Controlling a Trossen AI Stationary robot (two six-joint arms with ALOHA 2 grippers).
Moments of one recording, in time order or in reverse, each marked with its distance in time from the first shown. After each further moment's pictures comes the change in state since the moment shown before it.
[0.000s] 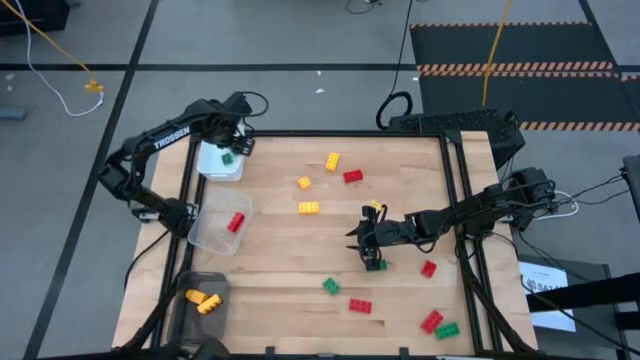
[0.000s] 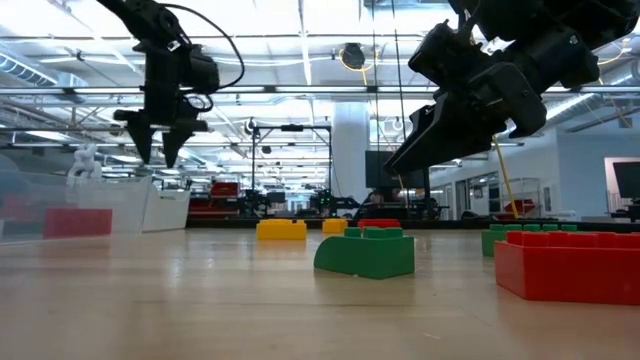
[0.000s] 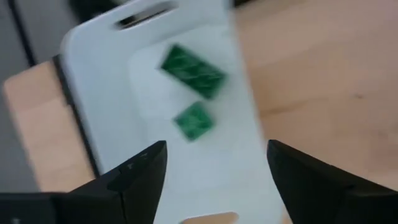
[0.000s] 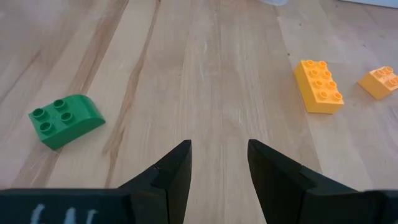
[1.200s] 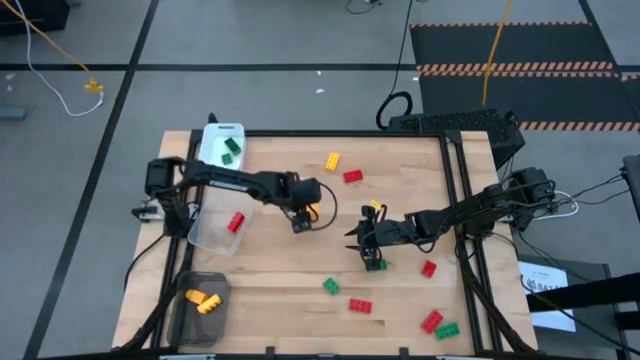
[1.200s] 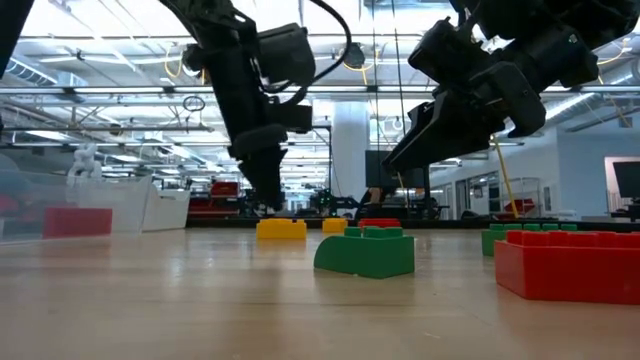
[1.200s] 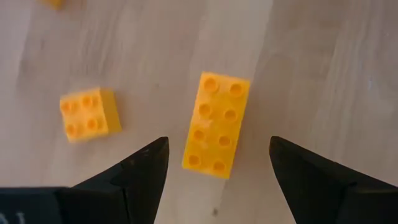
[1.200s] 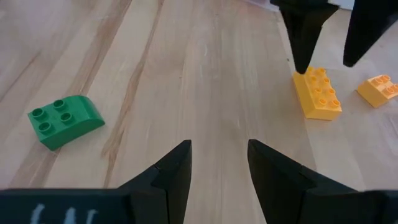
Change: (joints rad) left arm -0.766 0.337 0.001 0.536 0.080 0.253; right arm -0.001 0.000 0.000 0.013 0.001 -0.026
